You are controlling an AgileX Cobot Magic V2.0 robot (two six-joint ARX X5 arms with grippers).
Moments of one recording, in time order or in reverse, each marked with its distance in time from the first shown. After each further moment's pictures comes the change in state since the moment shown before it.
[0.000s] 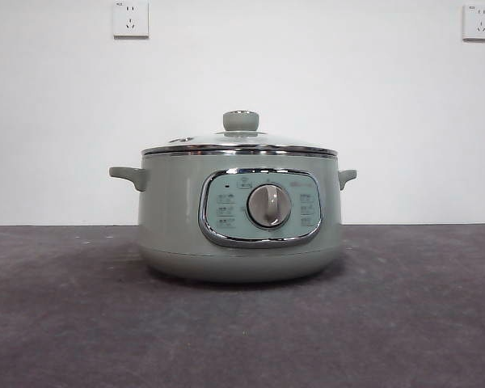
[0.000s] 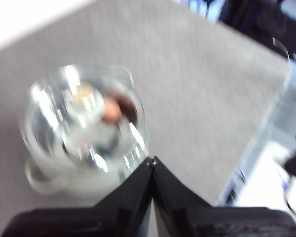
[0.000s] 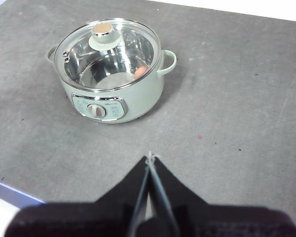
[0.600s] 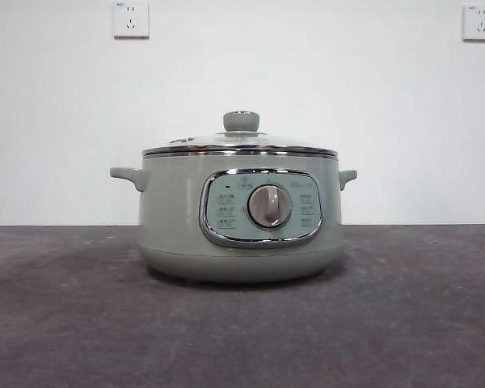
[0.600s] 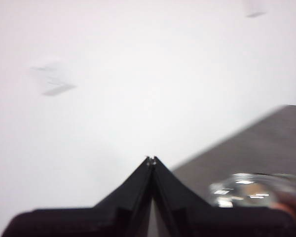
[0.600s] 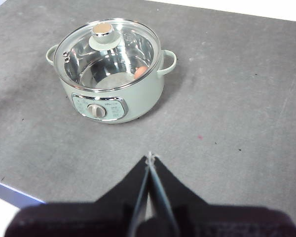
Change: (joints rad) left arm 0.459 -0.443 -0.385 0.552 -0.080 0.199; right arm 0.000 0.000 0.000 0.000 0.000 0.000
